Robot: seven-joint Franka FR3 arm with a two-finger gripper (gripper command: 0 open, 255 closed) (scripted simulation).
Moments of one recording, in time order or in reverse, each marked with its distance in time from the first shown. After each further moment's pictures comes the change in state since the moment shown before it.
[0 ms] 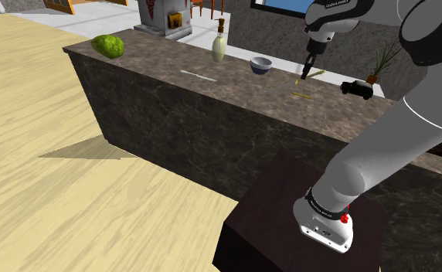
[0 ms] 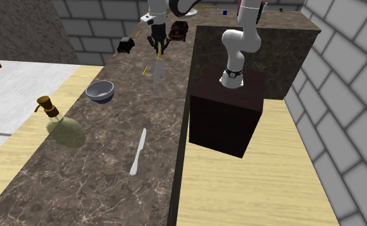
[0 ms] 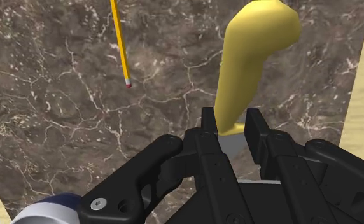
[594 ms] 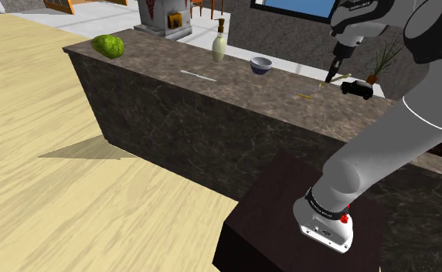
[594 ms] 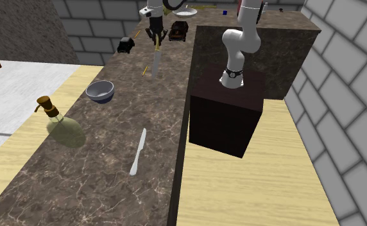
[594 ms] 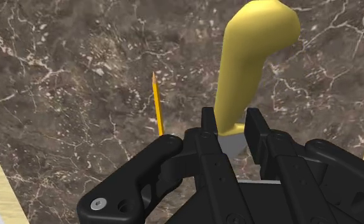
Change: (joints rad) arm -0.090 0.002 -0.131 0.012 -0.004 0.005 -0.220
